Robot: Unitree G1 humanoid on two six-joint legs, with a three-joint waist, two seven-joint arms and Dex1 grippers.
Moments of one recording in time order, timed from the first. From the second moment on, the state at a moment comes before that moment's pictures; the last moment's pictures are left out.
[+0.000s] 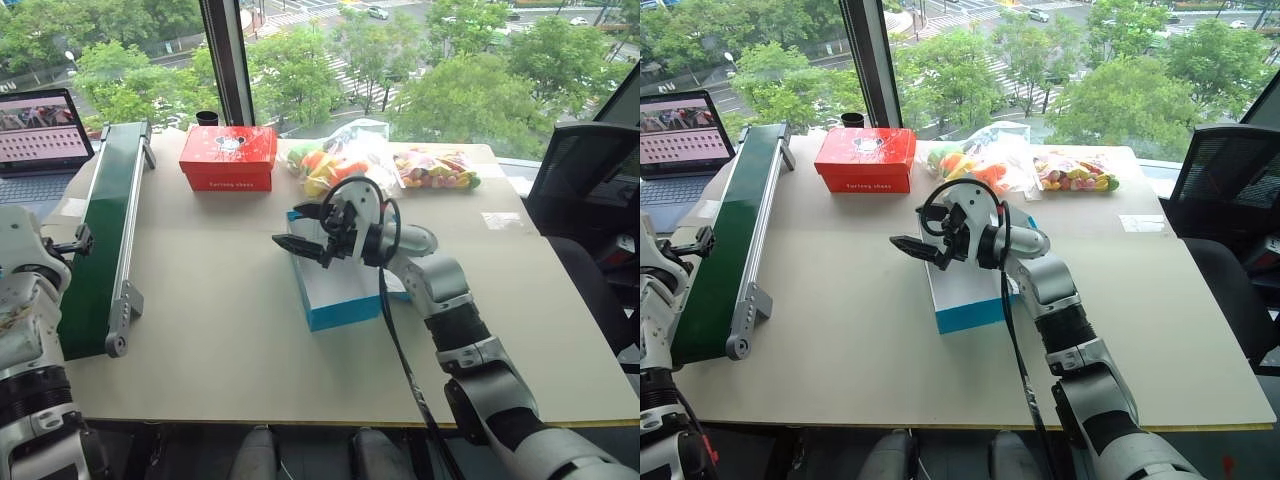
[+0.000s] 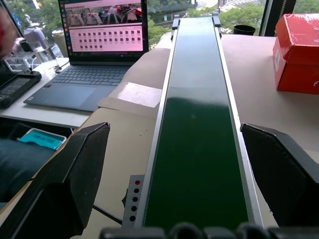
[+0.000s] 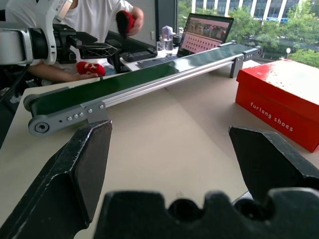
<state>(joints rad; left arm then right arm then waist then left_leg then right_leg) -0.42 0.69 0.59 0.30 -0.25 0.44 -0.19 -0.82 -0.17 0.18 0.25 0.31 0.33 0.85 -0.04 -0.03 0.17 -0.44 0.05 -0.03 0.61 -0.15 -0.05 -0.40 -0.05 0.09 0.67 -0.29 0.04</state>
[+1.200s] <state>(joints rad) -0.84 0.71 0.41 0.83 -0.21 0.31 -0.18 -0.70 -0.25 0.14 0.07 0.30 0.38 0.79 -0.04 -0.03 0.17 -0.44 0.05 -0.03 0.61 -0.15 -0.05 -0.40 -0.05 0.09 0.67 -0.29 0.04</state>
